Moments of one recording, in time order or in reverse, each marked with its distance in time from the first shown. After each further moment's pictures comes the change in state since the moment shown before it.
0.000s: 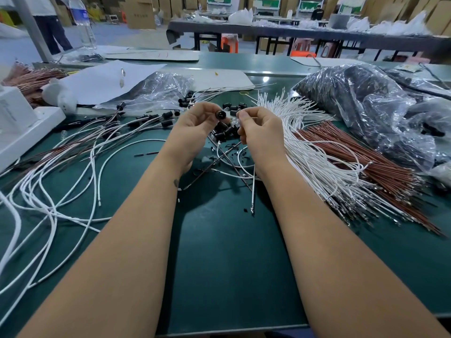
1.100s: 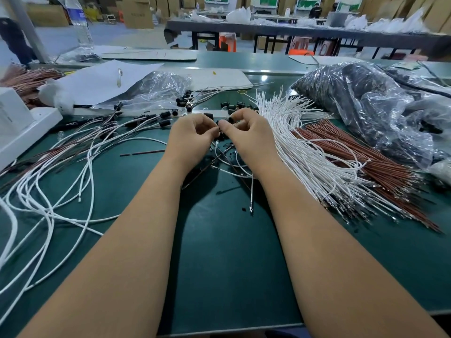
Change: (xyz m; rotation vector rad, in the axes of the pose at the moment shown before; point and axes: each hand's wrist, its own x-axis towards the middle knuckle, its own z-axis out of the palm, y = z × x) left_hand -0.002 -0.007 0.003 0.458 0.128 0.041; right_hand 0.002 0.010 0.004 -0.247 -0.109 -0.115
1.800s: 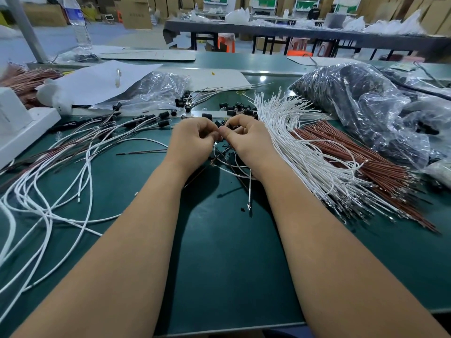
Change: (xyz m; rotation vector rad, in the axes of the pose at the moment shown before) left_hand -0.004 -0.002 0.003 0.079 -0.001 0.061; right_hand -0.001 0.004 0.000 0.139 -0.099 0.068
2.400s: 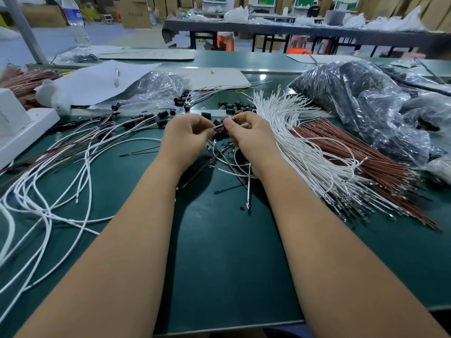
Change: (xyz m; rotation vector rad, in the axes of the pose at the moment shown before) left_hand 0.004 -0.001 -0.007 0.036 0.006 -0.005; right_hand 0.005 0.002 -0.002 0.067 0.075 0.058
